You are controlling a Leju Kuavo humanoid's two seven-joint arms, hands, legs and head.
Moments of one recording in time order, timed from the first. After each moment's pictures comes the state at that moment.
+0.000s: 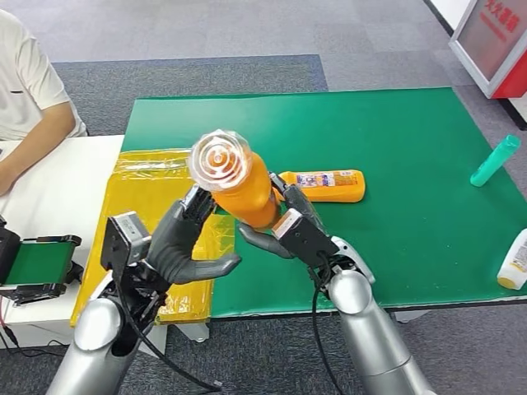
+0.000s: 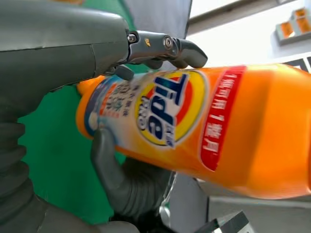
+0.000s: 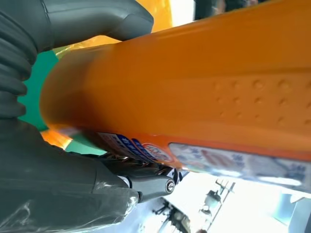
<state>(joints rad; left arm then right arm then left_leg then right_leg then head) -0.19 -0.07 -0.48 -1.76 0.05 -0.28 0.00 -0.33 0.20 0.37 -1.44 0.36 0.15 -0.27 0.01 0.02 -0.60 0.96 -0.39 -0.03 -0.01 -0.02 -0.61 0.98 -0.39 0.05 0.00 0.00</state>
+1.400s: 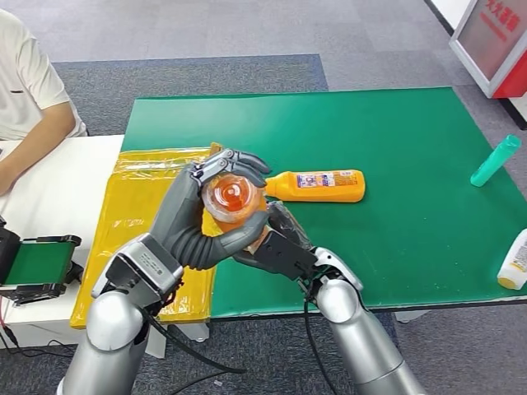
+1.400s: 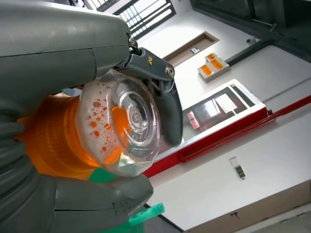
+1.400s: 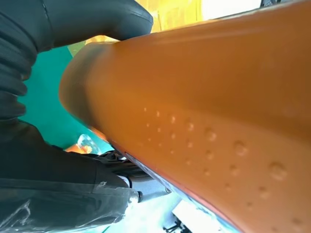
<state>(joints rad) -0.30 -0.19 -0.54 -1.85 -0.33 -0.23 -0.11 -0.31 0.20 0.41 -1.39 0.43 0.15 -0.24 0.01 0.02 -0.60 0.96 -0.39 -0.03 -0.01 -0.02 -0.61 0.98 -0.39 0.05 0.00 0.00</state>
